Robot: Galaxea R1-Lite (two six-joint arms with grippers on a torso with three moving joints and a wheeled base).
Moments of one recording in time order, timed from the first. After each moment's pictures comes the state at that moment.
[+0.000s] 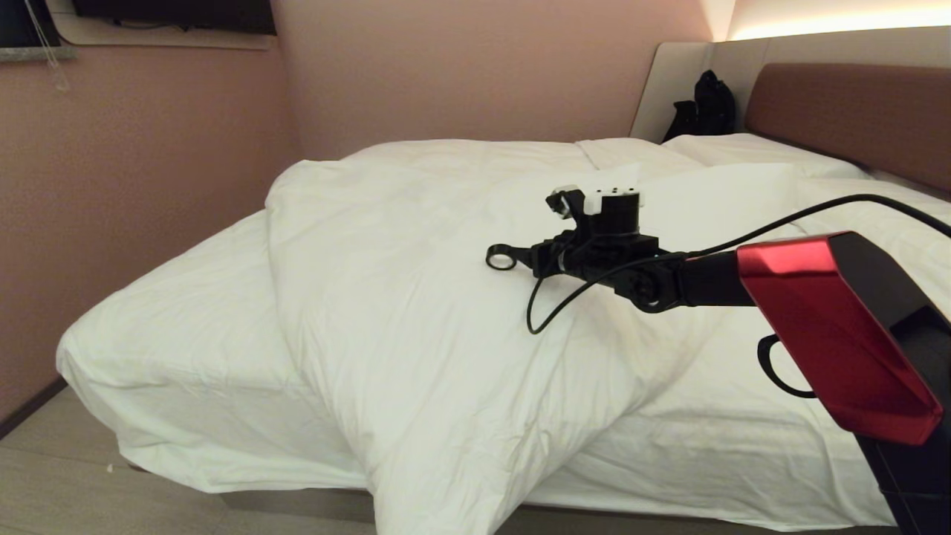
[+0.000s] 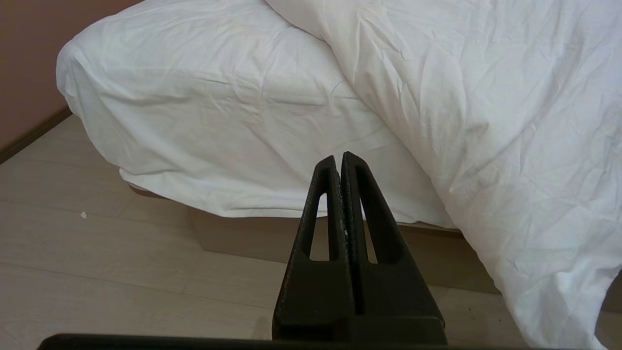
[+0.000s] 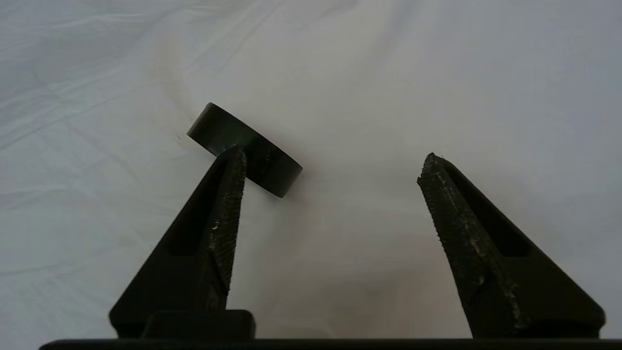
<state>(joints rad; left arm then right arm) 0.00 0.00 0.00 0.00 0.02 -0.04 0.39 2.40 -1.90 -0.32 0.14 -0.05</state>
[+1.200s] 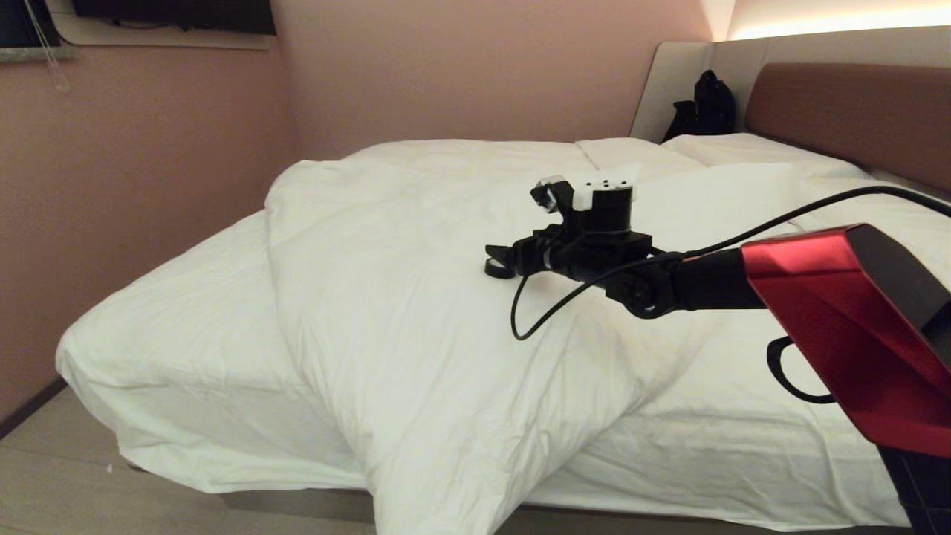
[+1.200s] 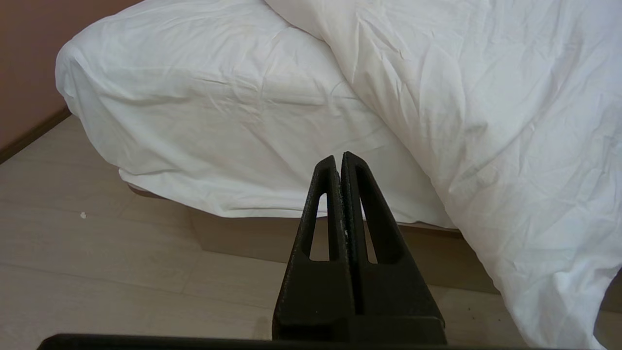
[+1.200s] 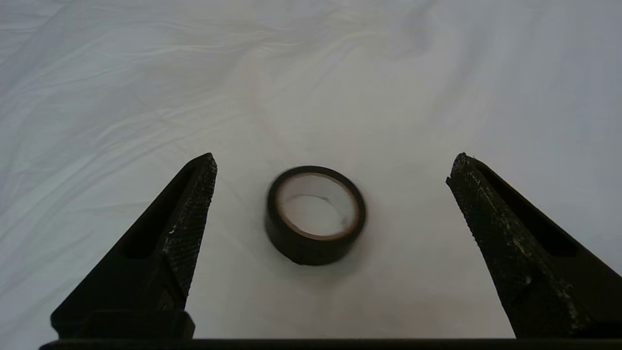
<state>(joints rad) 0.00 0.00 0.00 0.00 0.02 -0.04 0.46 2.34 -1.82 -0.39 0.13 -0.06</state>
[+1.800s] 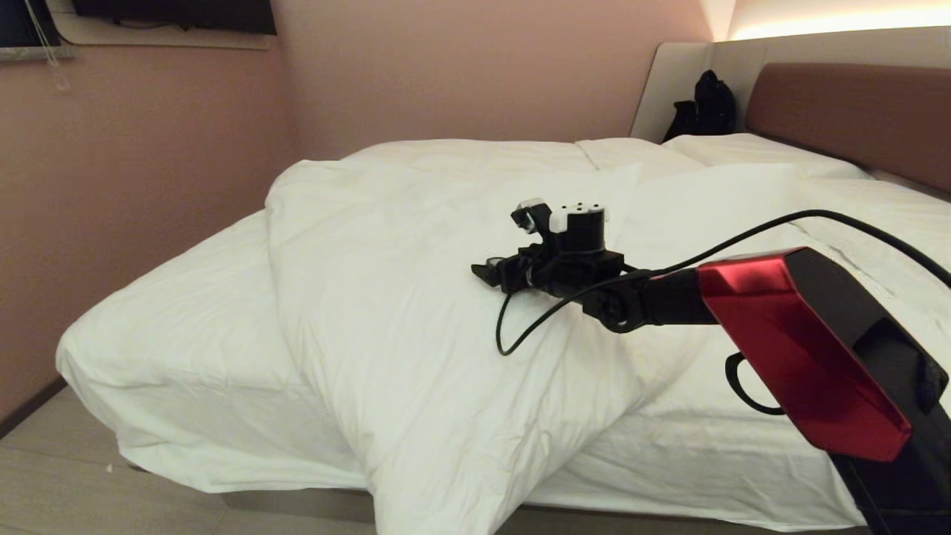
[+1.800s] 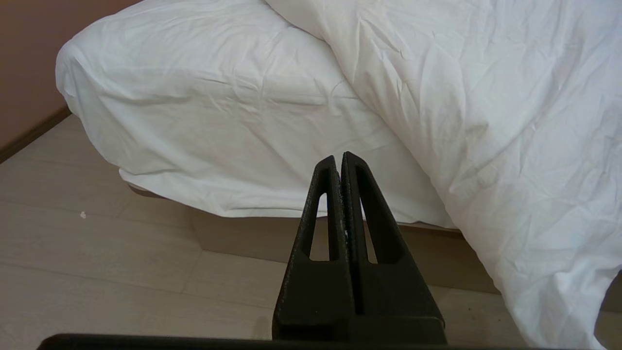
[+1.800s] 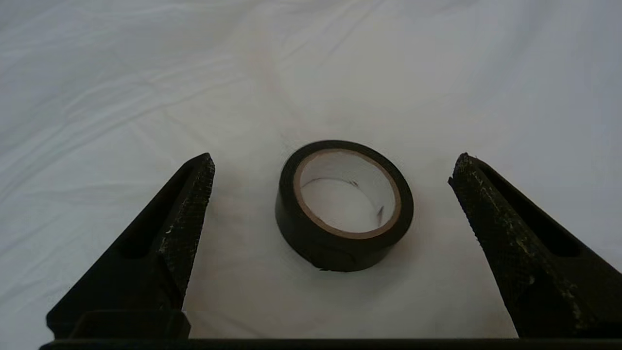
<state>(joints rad) 0.00 0.00 0.00 0.00 0.02 -0.04 0.47 2.44 -1.90 -0.38 0.12 -0.06</state>
